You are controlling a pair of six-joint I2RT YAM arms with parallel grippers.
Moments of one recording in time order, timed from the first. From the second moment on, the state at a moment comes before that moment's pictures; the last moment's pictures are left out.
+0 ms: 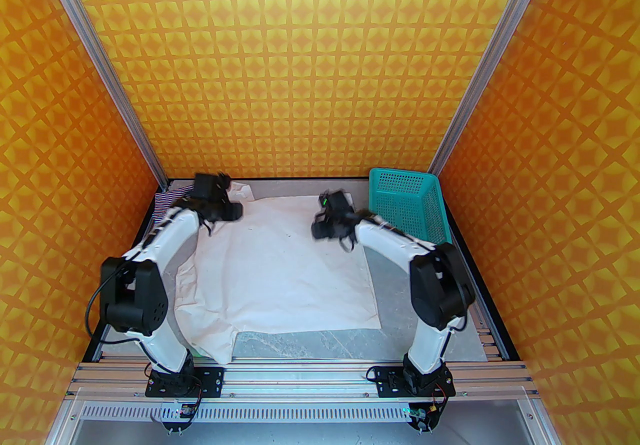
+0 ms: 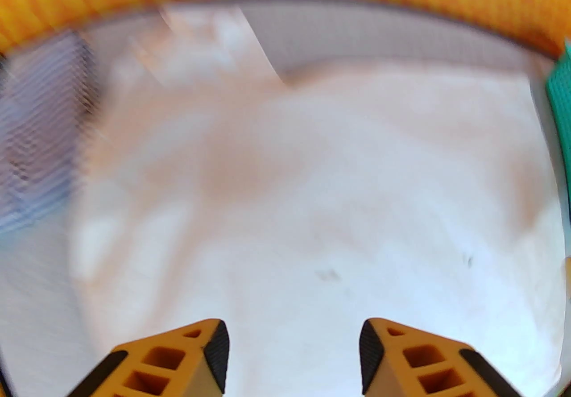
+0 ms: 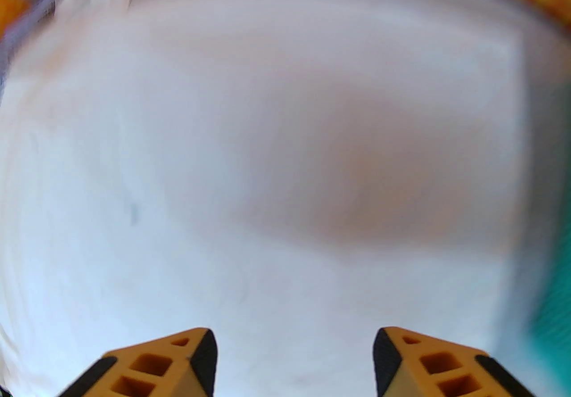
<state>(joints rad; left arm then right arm) -0.15 1.80 1.37 -0.52 0.16 -0.13 0.47 1.88 1.32 -0.49 0.01 0.24</state>
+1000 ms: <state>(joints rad) -0.16 2.51 2.12 -0.59 0.37 -0.17 0.26 2.16 1.61 -0.63 -0.04 0.38</state>
